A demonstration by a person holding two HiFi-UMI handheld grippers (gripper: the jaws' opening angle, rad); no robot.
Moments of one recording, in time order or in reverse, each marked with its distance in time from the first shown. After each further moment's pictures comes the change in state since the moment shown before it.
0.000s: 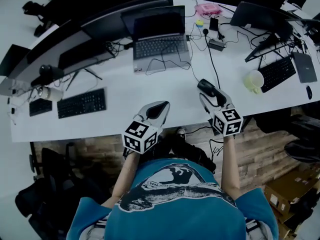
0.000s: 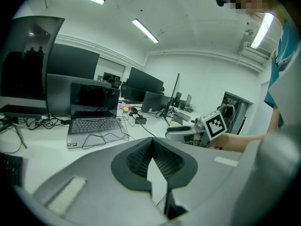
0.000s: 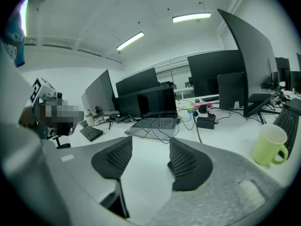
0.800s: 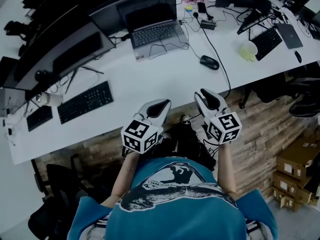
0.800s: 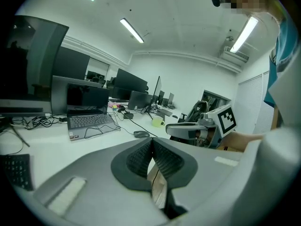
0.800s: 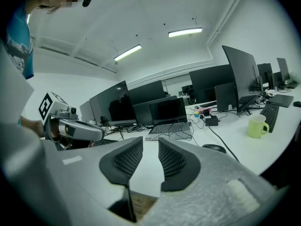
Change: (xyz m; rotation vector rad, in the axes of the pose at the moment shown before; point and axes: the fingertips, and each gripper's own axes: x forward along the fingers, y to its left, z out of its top) left arm -0.105 -0.013 -0.043 0.082 0.018 -0.203; right arm -0.062 0.167 -0.007 0.066 -0.141 -0.099
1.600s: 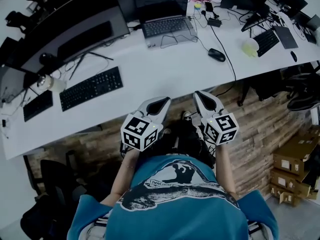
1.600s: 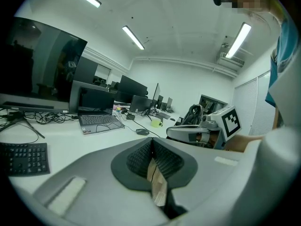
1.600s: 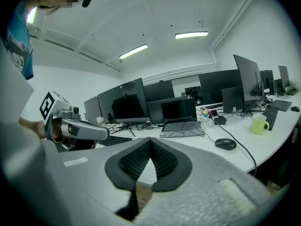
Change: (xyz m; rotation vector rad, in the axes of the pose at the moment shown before) left arm -0.092 0.001 -0.032 -0.006 -0.061 -0.016; right arm -0.012 0.108 -0.022 -0.045 -0.001 -0.013
